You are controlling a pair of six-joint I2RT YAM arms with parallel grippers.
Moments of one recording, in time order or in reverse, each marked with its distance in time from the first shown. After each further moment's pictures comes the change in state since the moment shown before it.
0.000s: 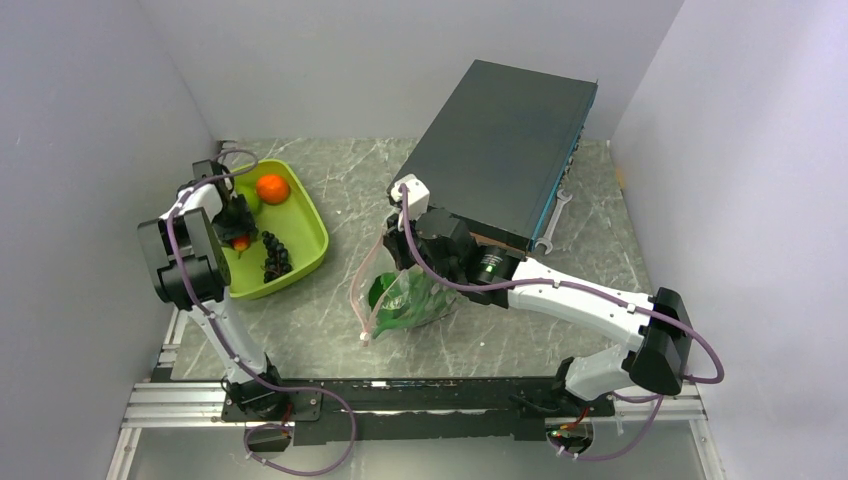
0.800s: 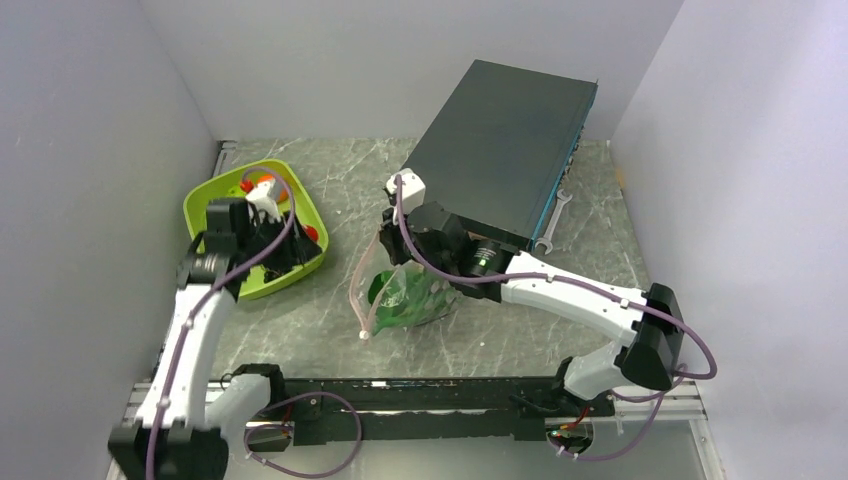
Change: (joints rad) left arm -0.315 -0.940 -0.399 -0.121 0.386 -0.093; right arm 0.000 0.037 0.066 -0.046 0.018 0.044
